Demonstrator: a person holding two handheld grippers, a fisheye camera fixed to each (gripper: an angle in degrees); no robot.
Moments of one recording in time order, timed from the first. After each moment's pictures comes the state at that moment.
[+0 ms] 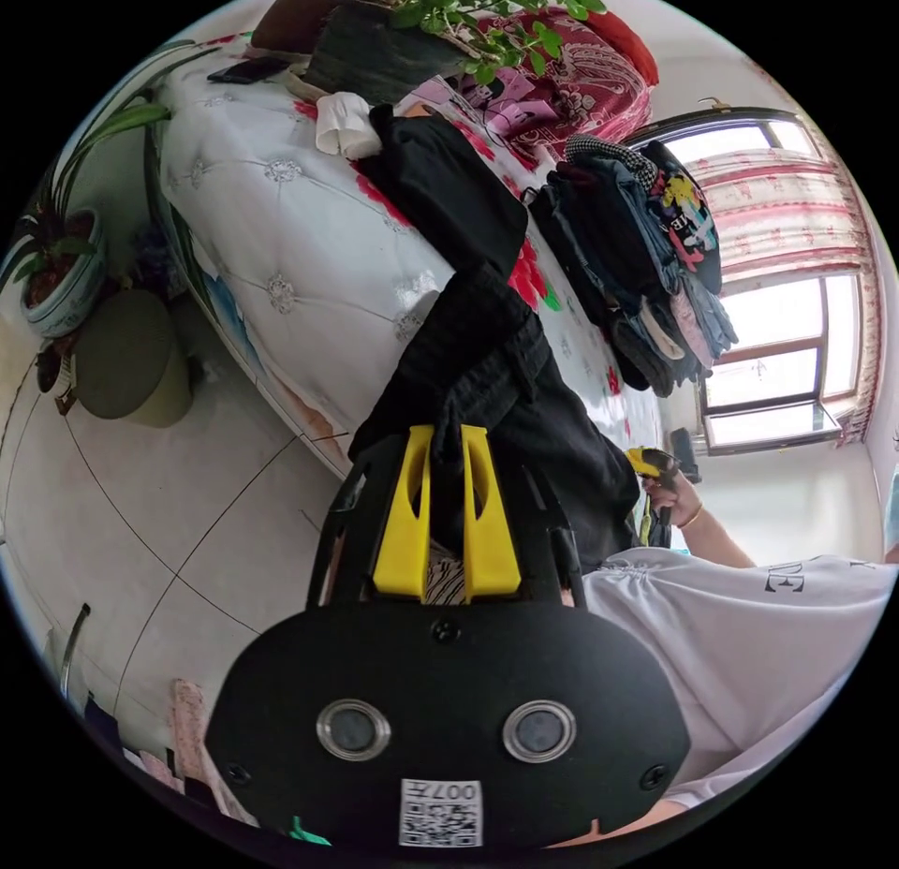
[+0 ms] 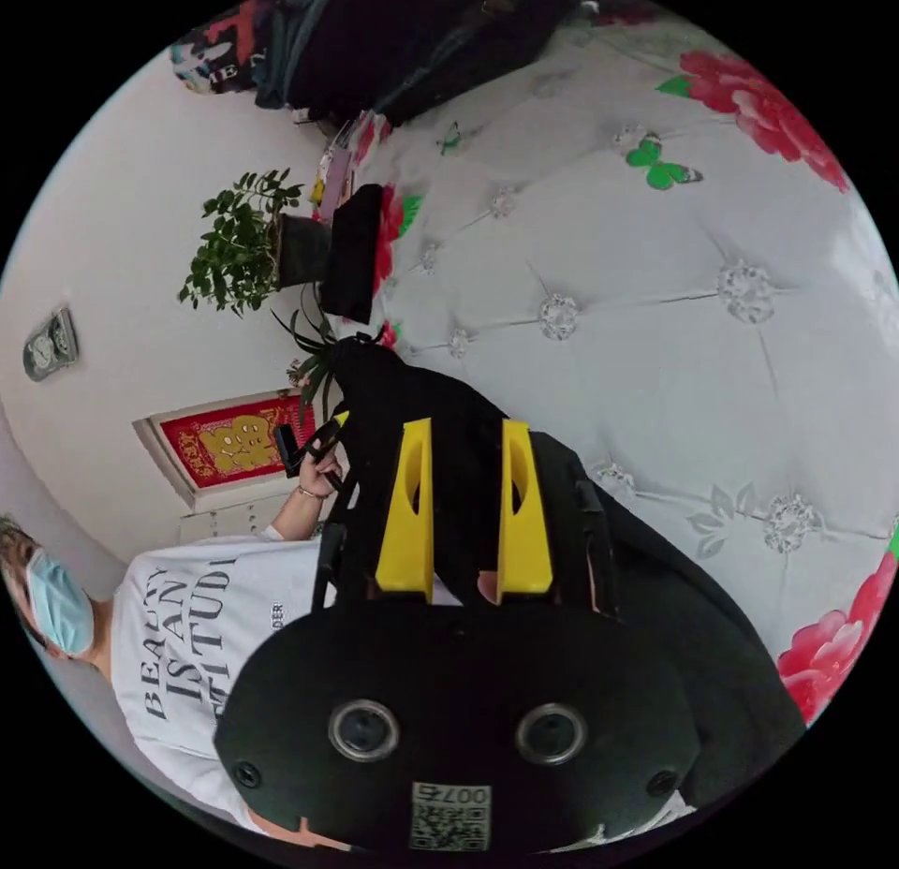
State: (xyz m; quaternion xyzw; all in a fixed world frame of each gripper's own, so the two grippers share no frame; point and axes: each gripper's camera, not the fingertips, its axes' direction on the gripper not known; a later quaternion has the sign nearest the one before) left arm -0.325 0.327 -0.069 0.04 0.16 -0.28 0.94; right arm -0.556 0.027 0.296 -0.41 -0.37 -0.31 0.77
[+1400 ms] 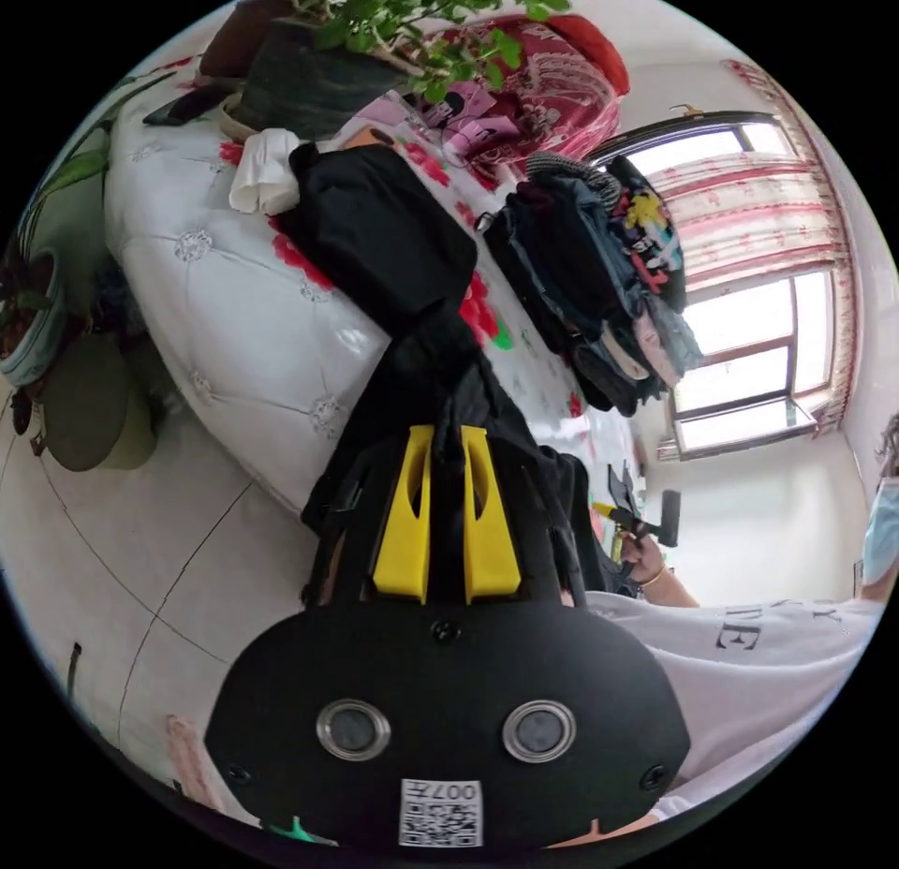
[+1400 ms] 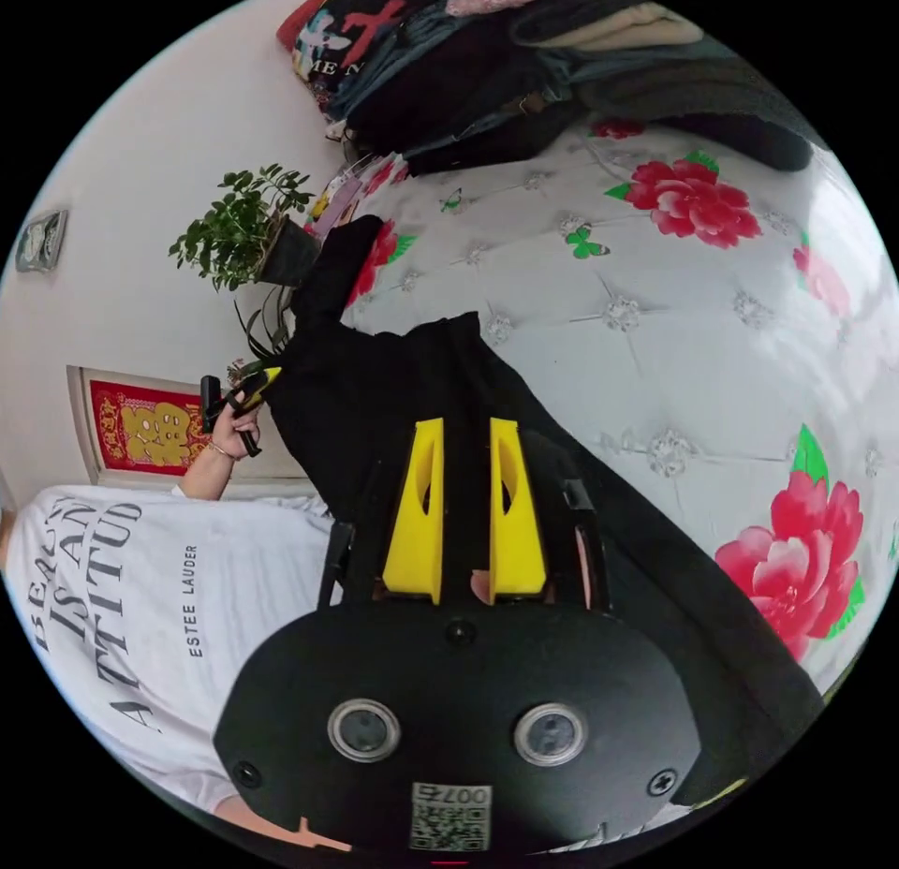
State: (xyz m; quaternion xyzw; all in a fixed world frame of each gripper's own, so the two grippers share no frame) left arm -0.313 0.268 -0.095 0.09 0.20 -0.25 0.94; right arm -0.408 0.071 0.208 -0.19 -0.31 -0.39 0.85
